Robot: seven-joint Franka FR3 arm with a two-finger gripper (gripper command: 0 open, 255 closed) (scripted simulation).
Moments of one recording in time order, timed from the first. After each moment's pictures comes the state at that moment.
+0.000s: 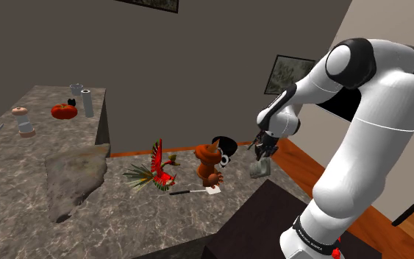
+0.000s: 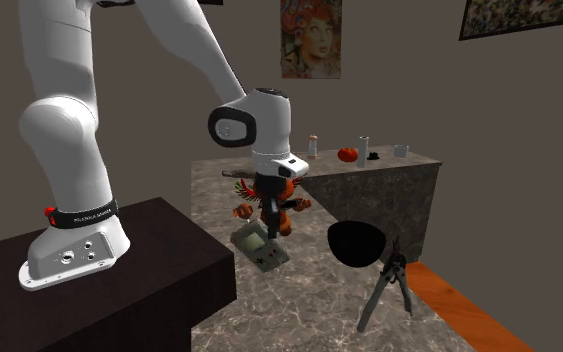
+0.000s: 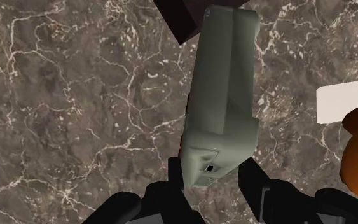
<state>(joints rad) -0.29 0.15 -0.44 -2.55 0.23 2.66 -0.36</state>
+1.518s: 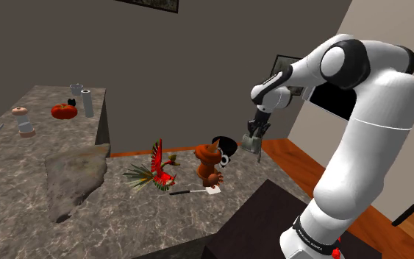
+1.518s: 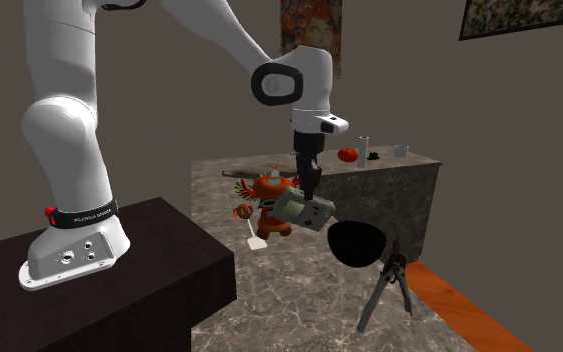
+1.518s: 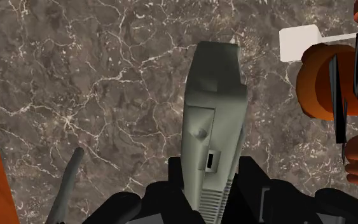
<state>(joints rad) -0.25 0.19 -0.43 -2.20 0.17 2.35 -0.23</state>
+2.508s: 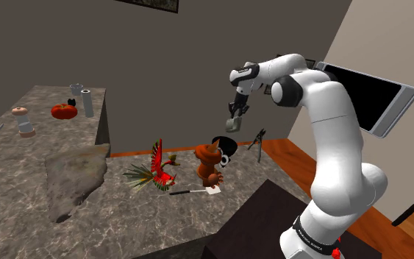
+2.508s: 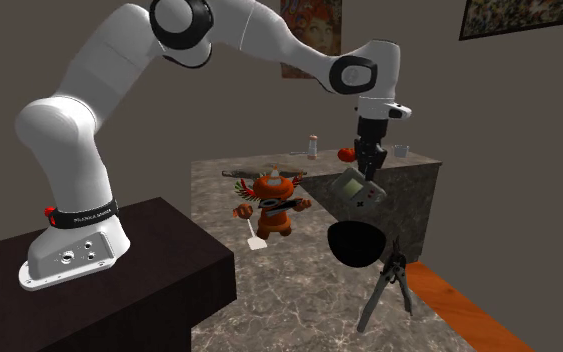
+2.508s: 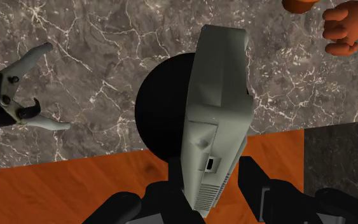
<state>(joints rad) -0.35 0.73 -0.34 -1.30 0.29 1.97 -0.16</state>
